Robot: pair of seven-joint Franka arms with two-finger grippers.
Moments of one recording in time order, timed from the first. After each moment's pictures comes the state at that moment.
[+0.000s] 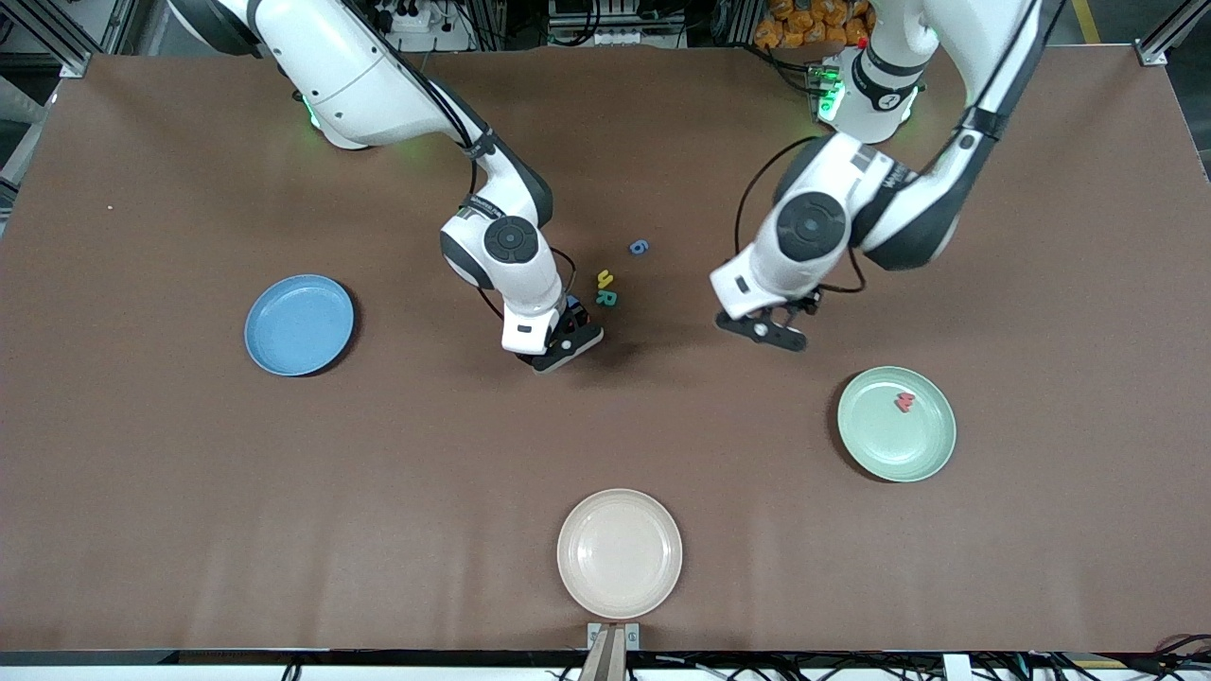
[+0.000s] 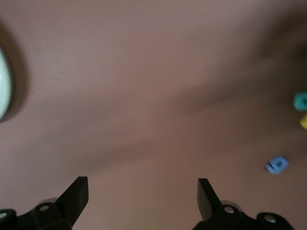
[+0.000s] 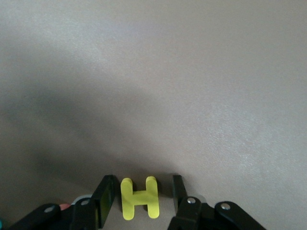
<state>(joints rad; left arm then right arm) -0.10 0.32 -0.54 -1.92 0.16 1.98 -0.29 0.49 0.68 0.21 -1.84 -0.28 2.63 0.28</state>
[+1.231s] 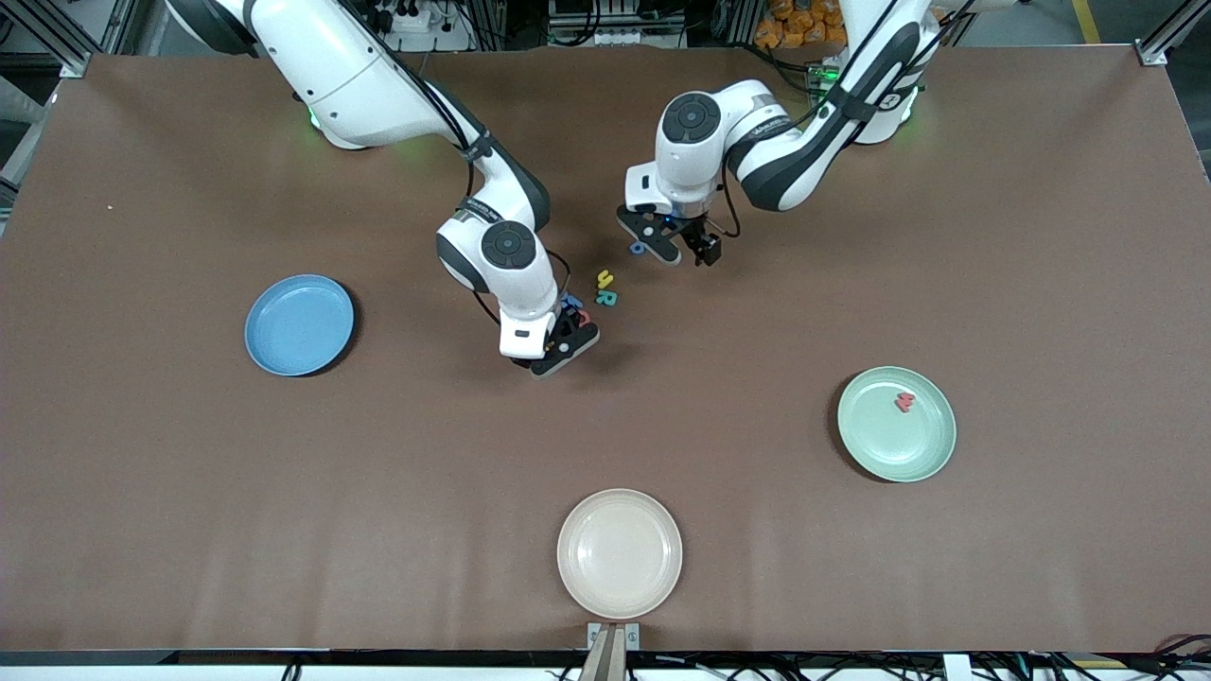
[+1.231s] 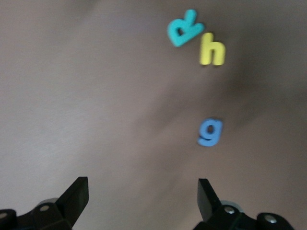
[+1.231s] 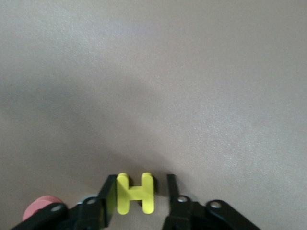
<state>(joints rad) -0.19 0.35 -0.71 -2.23 0.32 2.43 -0.29 0.48 0.67 0.20 -1.83 -0.28 2.59 0.22</state>
